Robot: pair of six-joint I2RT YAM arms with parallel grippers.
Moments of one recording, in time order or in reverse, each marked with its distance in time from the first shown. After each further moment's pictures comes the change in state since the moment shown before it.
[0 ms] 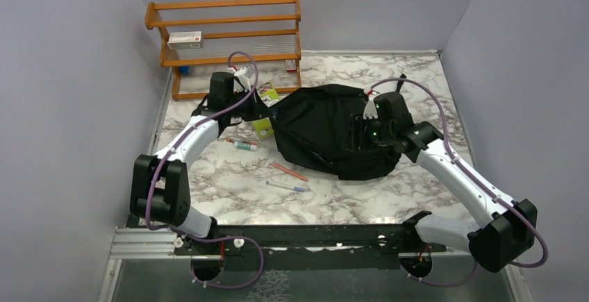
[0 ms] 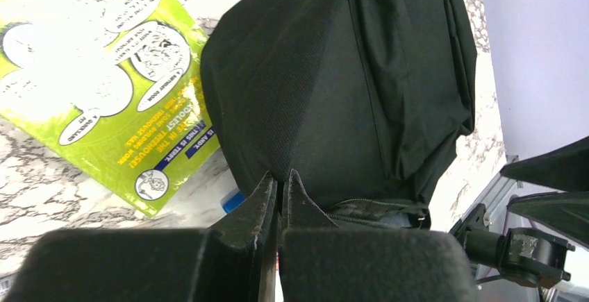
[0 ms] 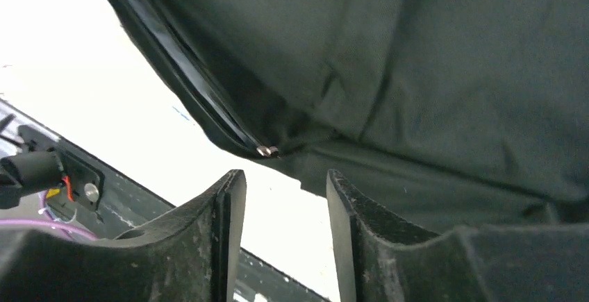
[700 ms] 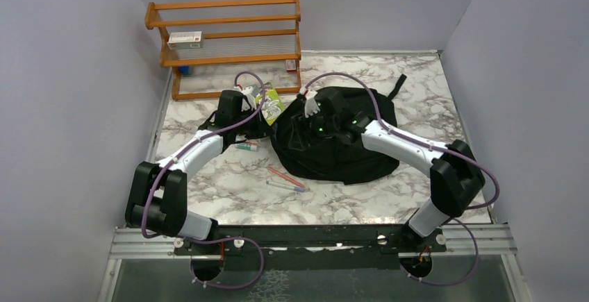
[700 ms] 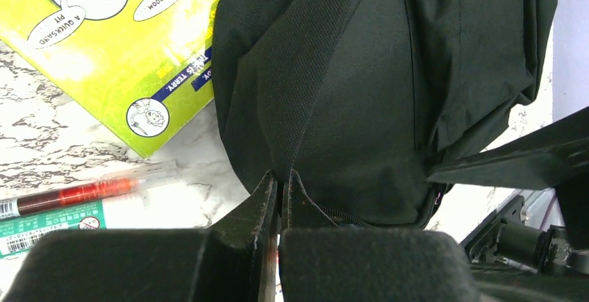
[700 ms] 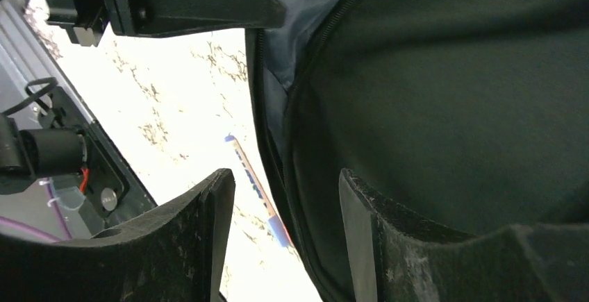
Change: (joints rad) left arm -0.093 -0.070 -0.178 0.014 -0.125 -0.010; right arm 0.247 0.419 0.171 0.402 -0.124 -0.079
